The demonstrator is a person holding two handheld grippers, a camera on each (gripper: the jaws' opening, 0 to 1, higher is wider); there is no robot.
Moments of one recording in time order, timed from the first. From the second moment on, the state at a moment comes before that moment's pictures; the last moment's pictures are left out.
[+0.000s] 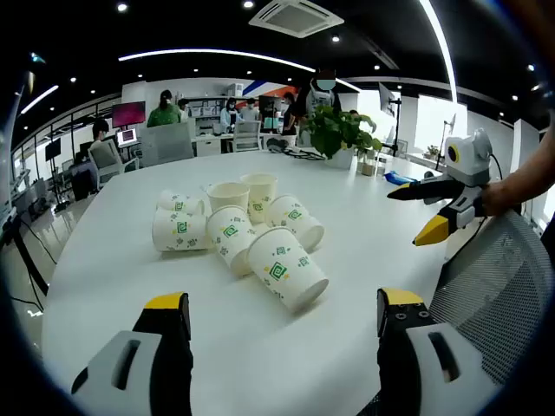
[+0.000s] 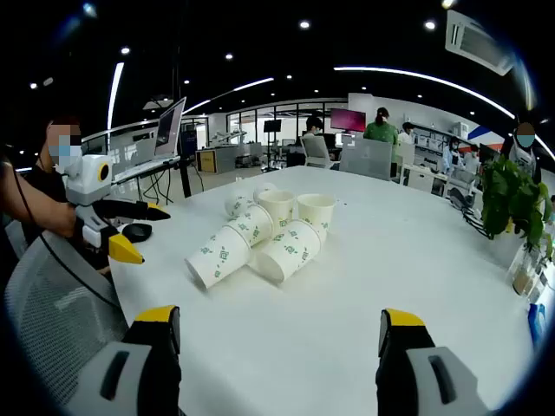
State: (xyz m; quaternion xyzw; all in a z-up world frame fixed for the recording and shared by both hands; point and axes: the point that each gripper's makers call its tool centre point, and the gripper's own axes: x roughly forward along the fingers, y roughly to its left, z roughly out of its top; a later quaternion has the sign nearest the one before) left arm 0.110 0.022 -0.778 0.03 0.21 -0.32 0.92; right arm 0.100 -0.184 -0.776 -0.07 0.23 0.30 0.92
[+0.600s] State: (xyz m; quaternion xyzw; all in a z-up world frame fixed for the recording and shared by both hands) left arm 0.111 0.022 -0.775 0.03 0.21 -0.31 0.93; right arm 0.100 -0.183 -0.773 -0.07 0.23 0.30 0.93
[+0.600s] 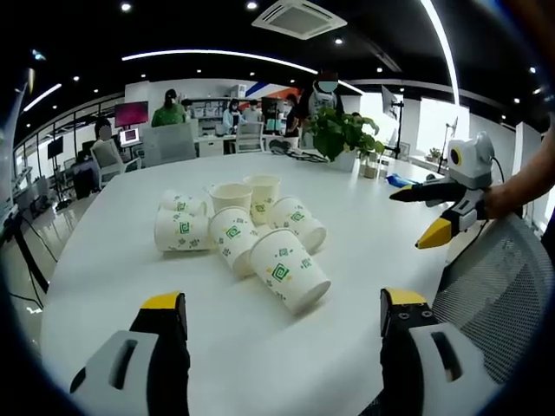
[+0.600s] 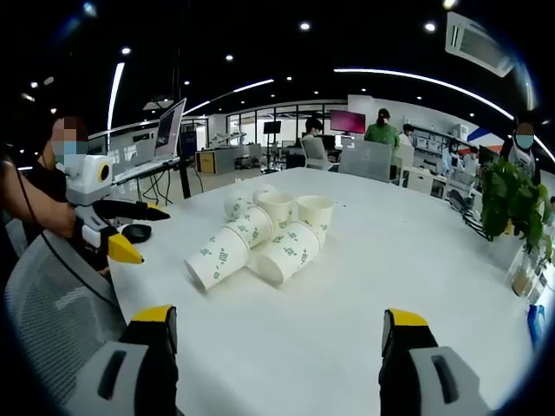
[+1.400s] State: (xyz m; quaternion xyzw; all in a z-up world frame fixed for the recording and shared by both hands) left arm 0.110 0.022 -0.782 0.03 0.22 -0.32 0.92; right arm 0.101 -0.185 -0.774 -0.07 0.23 0.29 0.93
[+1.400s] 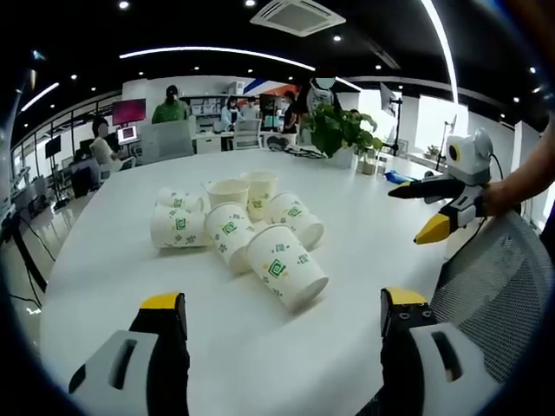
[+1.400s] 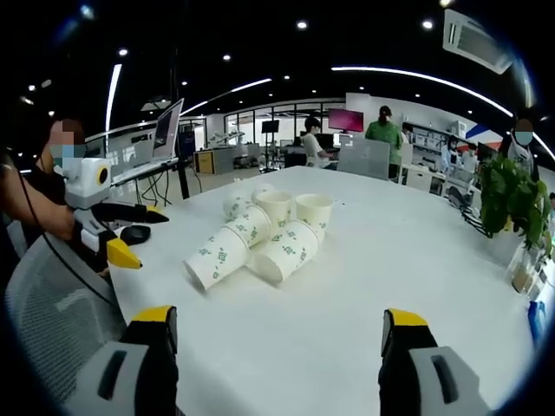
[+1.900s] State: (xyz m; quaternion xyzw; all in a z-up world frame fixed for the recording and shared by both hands) left arm 0.110 0.020 -0.783 0.03 0.22 -0.31 0.92; right arm 0.101 -0.185 -0.777 -0.06 0.23 0.29 0.92
